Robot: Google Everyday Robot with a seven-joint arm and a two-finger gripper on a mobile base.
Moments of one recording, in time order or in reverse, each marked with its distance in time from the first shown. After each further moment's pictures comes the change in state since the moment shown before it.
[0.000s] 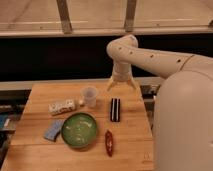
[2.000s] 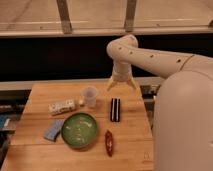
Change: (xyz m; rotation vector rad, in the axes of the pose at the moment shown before) arm 0.000 0.000 0.000 0.000 0.000 0.000
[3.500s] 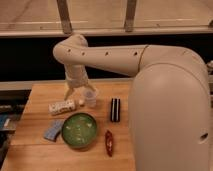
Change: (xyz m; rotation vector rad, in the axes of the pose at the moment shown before) arm 0.058 0.215 -0.046 -0.092 -0.016 -0.408
